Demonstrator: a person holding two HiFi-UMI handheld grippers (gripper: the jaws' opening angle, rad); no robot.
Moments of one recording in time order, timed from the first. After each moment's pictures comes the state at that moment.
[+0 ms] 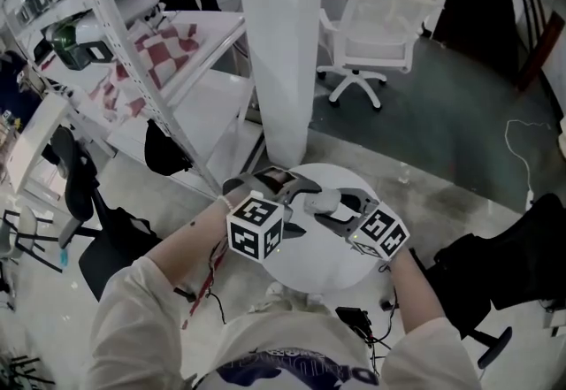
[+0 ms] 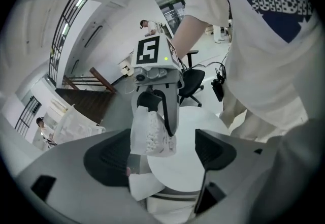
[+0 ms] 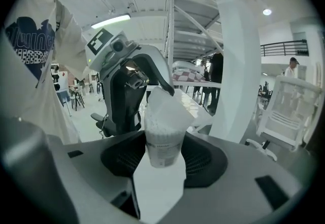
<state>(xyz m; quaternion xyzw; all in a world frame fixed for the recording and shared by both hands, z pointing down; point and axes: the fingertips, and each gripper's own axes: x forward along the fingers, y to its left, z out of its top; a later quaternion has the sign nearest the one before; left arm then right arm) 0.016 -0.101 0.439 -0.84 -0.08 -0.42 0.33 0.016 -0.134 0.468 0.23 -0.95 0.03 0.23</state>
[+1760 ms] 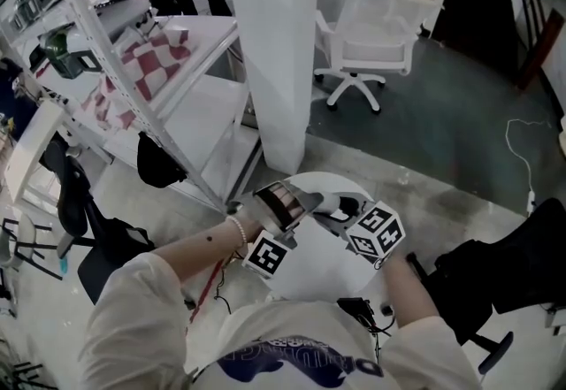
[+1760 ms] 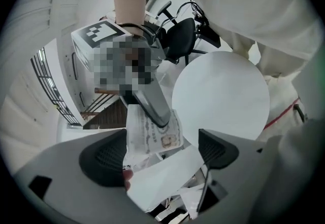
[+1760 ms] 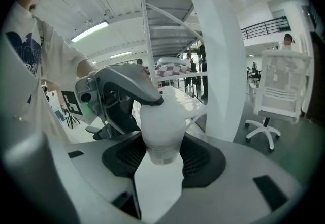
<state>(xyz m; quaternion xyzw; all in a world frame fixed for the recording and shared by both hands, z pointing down) 0.033 -0.144 0.498 -0.71 -0.01 -0.45 0.55 0.029 -0.181 0.493 0.26 -0.93 0.13 0.21</state>
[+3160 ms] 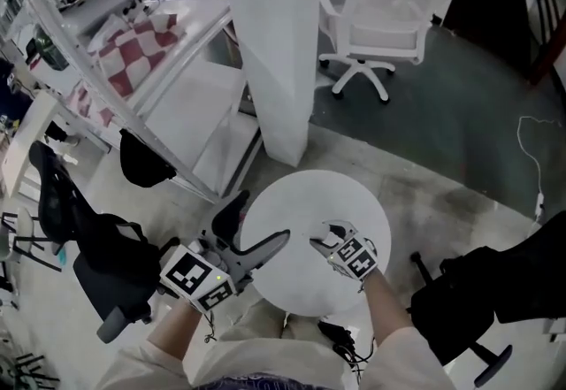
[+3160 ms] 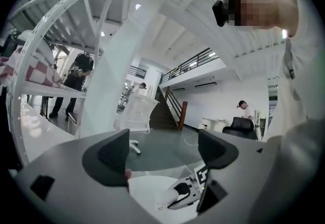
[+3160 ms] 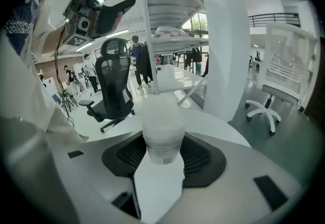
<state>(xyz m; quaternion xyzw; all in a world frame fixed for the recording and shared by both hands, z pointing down) -0.050 -0.187 0.387 -0.93 0.35 0.00 -0.10 0.037 -0.179 0.679 0.26 -0.90 0.14 0.31</state>
